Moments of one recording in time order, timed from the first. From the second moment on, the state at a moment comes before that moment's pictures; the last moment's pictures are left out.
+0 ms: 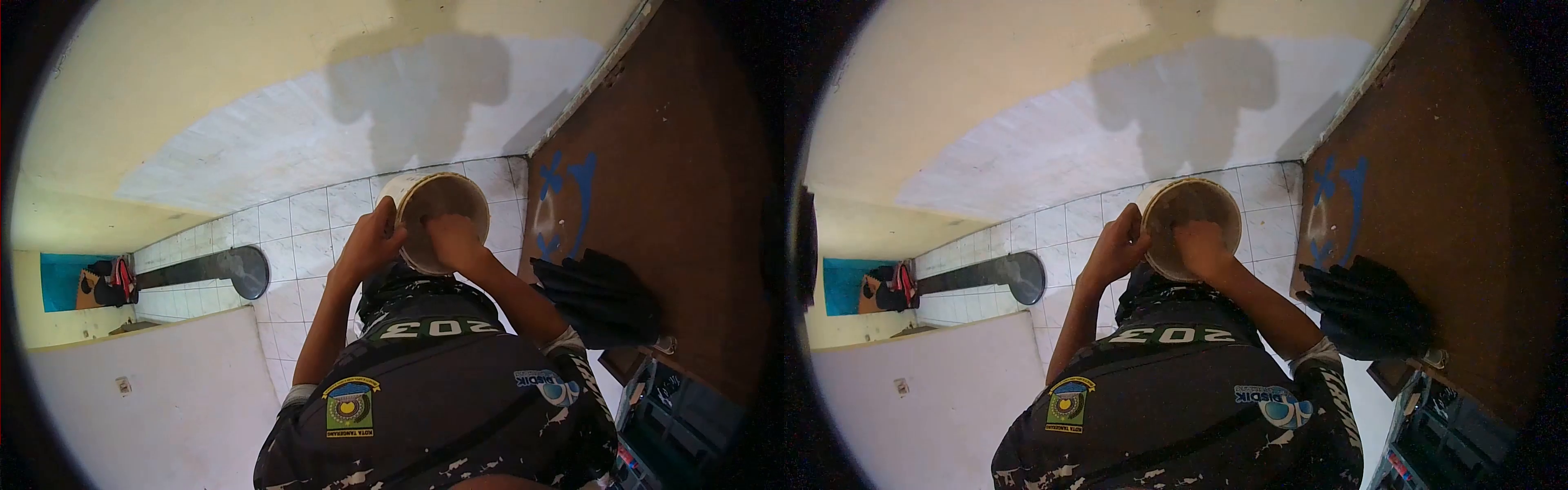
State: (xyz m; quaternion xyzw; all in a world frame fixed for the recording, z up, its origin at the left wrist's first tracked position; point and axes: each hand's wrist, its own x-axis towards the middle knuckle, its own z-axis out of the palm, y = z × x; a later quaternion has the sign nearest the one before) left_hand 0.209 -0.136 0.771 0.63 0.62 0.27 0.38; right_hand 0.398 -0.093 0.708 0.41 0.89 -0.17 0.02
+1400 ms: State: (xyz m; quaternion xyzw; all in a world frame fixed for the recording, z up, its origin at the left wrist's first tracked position) left_hand 0.119 0.109 0.693 0.56 0.52 0.30 0.58; right_hand 0.471 0.044 0.798 0.47 0.18 -0.62 -0.61
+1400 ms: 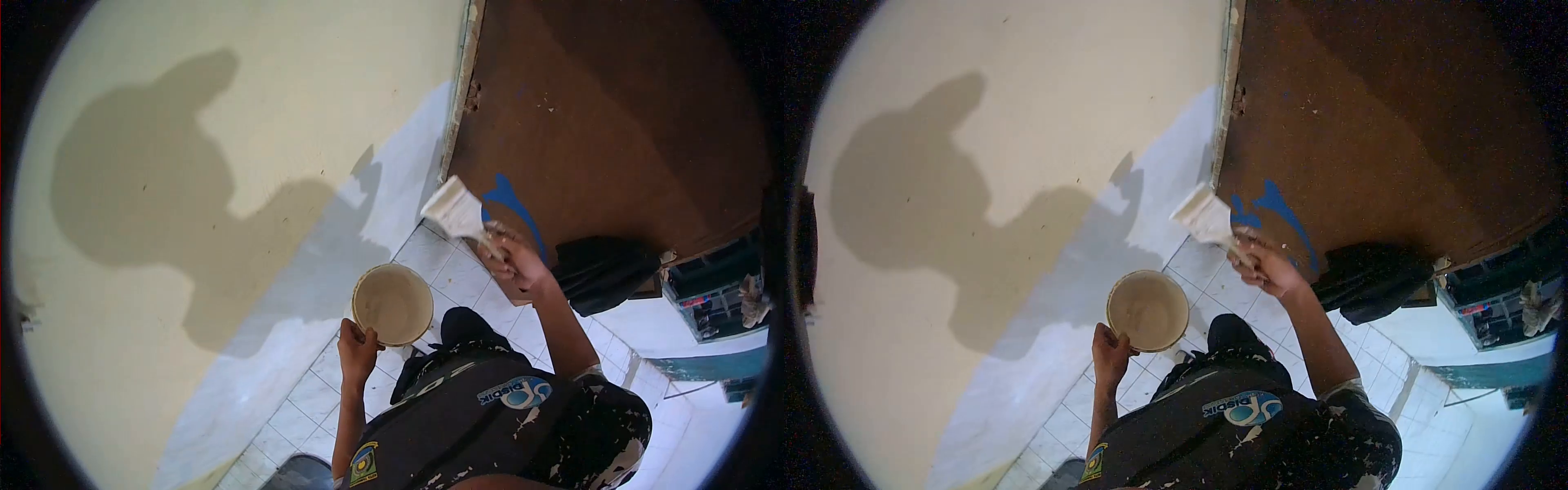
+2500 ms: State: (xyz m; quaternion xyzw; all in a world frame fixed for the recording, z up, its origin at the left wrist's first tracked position) left_hand 0.343 0.193 0.711 0.45 0.66 0.36 0.48; right_hand 0.816 0.438 0.914 0.55 0.51 -0.03 -0.66
